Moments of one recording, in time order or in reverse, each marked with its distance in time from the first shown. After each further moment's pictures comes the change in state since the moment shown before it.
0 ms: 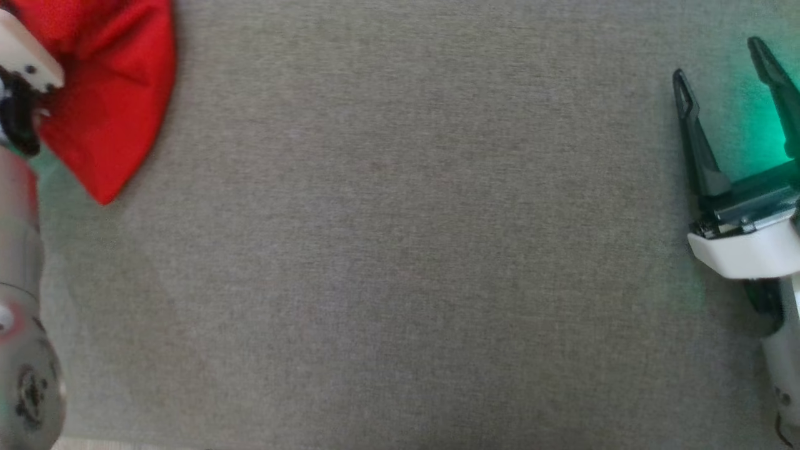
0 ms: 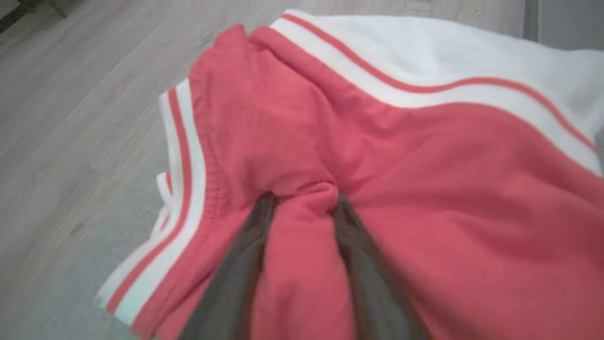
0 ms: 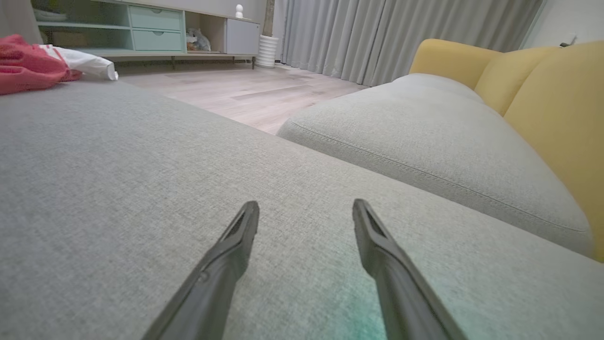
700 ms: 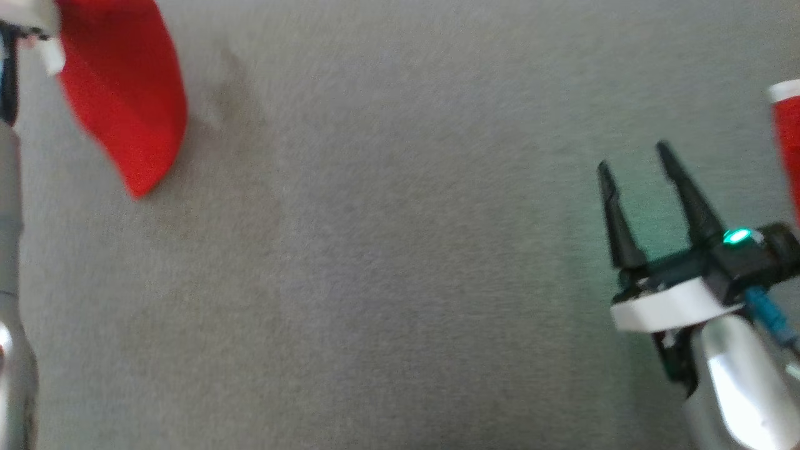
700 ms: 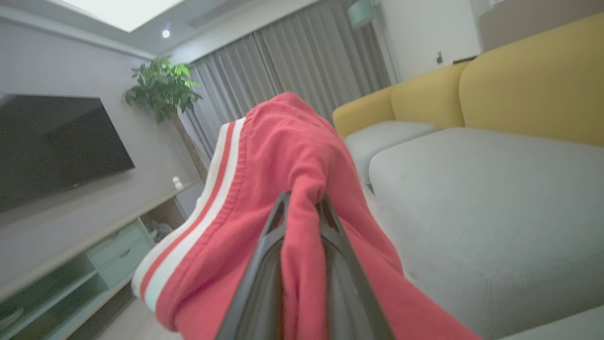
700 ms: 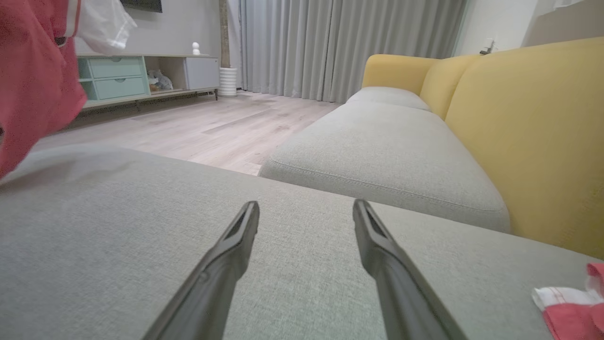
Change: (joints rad) left arm 0.020 0.076 -0.249 -0.316 0.202 -0.037 -0.382; right arm 0.108 0.185 0.017 0.125 0.034 0.000 0.011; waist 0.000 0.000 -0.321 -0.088
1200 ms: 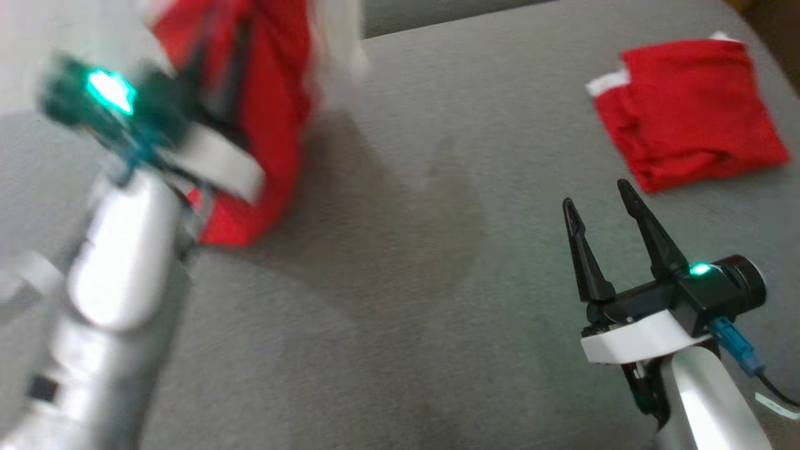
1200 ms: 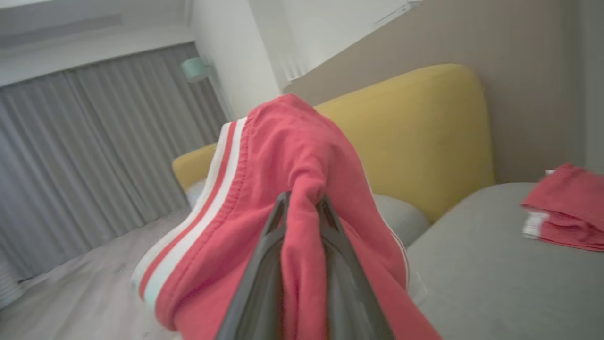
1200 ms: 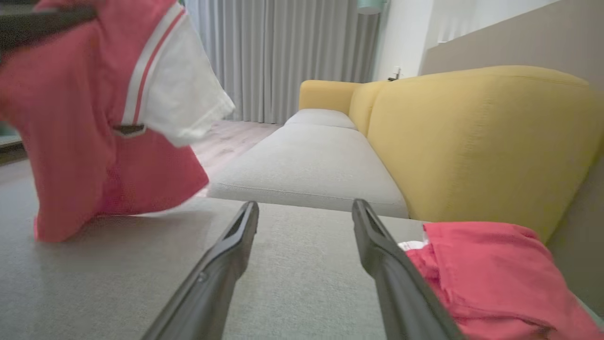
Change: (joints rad) left arm 0.423 -0.116 -0.209 -0.482 -0.038 -0.027 0.138; right arm 0.089 0.071 0.045 -0.024 0.005 0.000 0.000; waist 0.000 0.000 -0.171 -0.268
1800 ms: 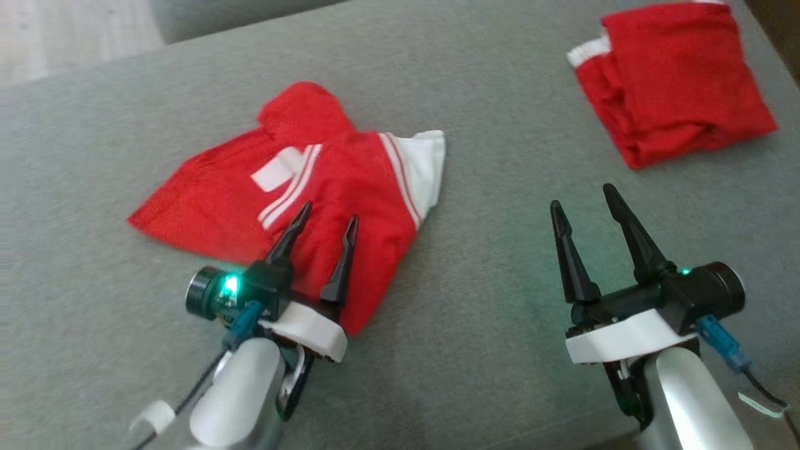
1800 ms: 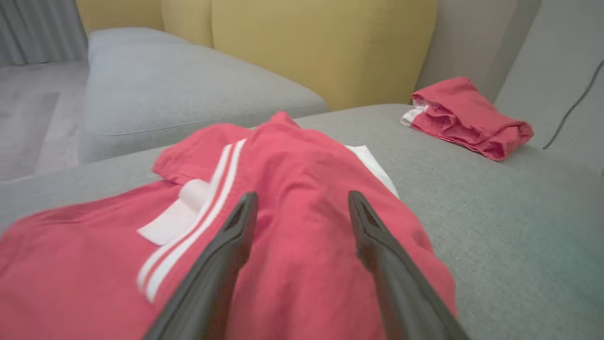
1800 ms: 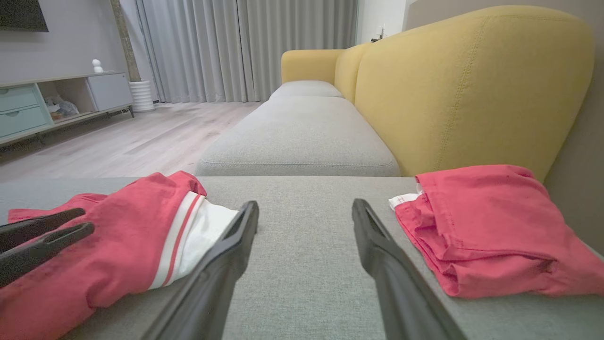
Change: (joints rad) left arm 0.316 -0.178 -0.097 0.207 -0.121 0.052 -0.201; right arm -0.008 0.048 0.006 0.032 0.032 0.000 0.000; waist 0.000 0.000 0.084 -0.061
